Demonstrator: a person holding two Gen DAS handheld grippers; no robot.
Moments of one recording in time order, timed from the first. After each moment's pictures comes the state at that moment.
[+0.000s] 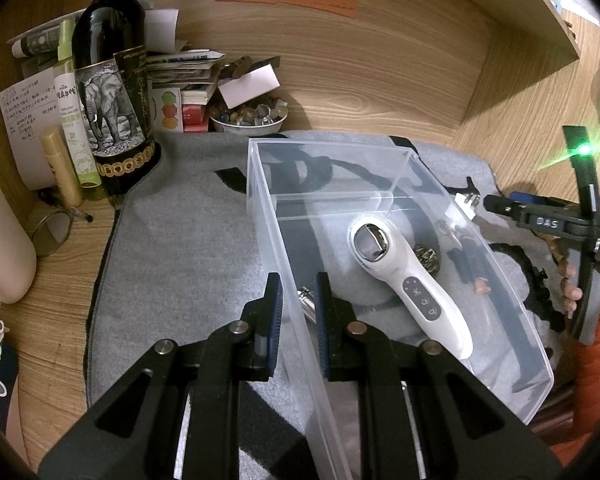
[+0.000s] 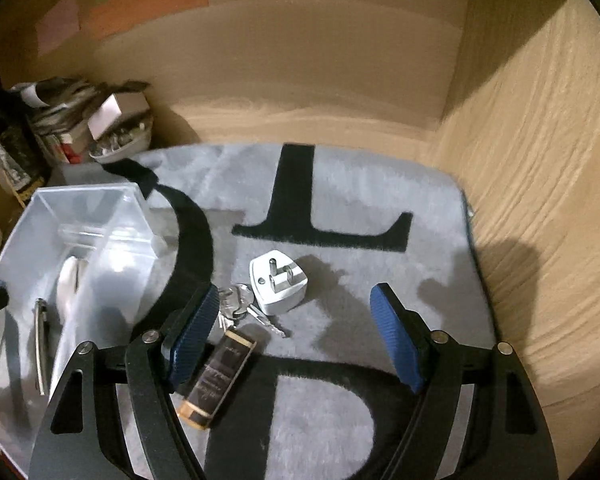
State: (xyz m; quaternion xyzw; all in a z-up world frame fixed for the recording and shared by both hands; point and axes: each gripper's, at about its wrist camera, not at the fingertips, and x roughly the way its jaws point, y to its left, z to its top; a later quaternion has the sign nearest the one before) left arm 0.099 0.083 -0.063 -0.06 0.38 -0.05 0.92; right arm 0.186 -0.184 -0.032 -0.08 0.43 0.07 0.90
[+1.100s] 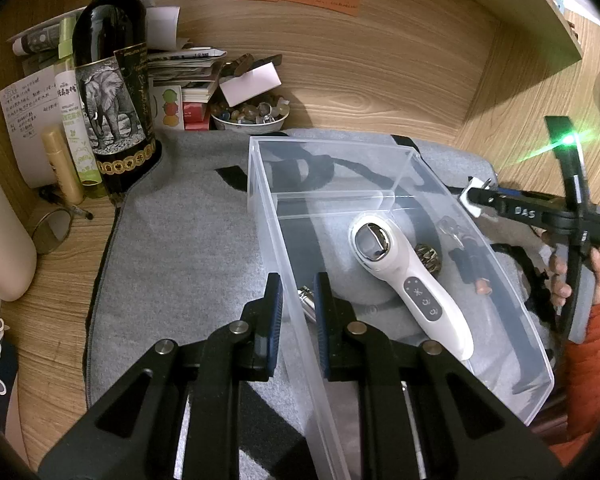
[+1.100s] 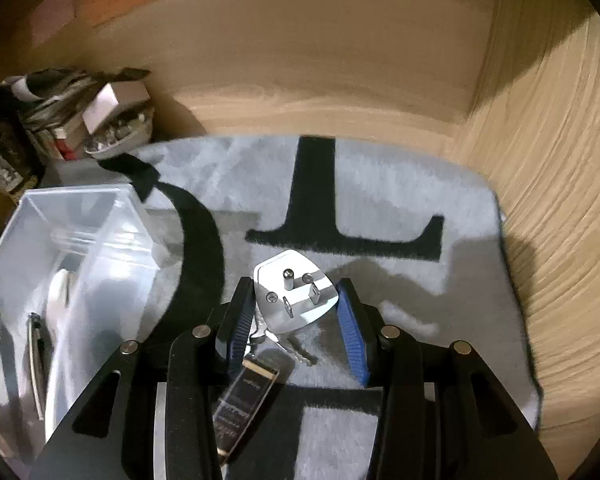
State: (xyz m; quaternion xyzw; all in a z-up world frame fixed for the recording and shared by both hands) left arm 0.098 0.090 -0.064 -0.06 0.39 -0.05 0.92; right arm 0.199 -0.167 -0.043 -0.08 0.44 0.08 0.89
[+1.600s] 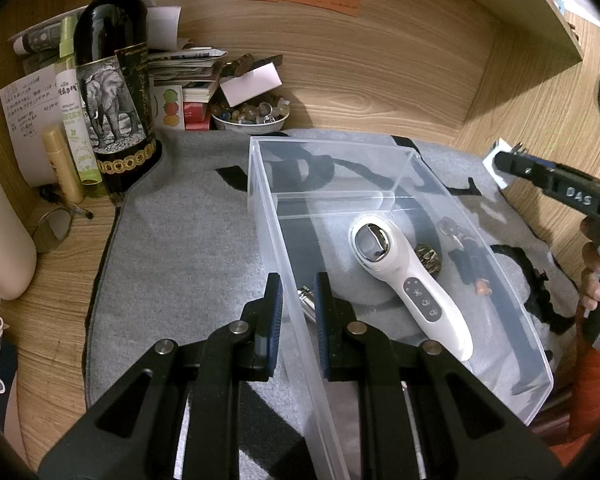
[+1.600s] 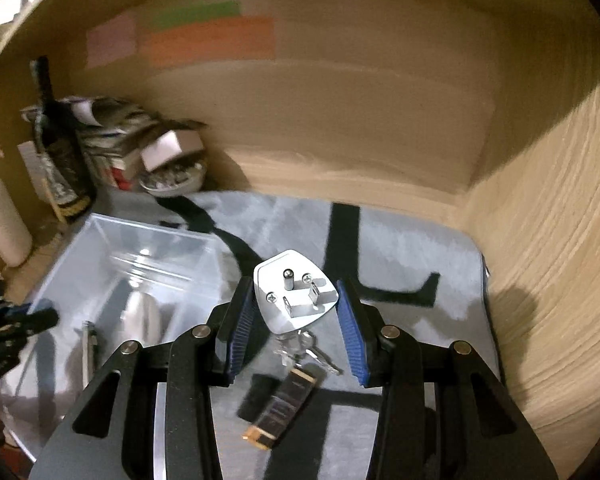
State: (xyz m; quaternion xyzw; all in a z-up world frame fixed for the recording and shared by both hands) left arm 0.098 0.091 -0.064 -0.06 0.39 -0.05 0.92; right arm 0.164 -0.138 0.008 -0.11 0.36 0.12 0.92
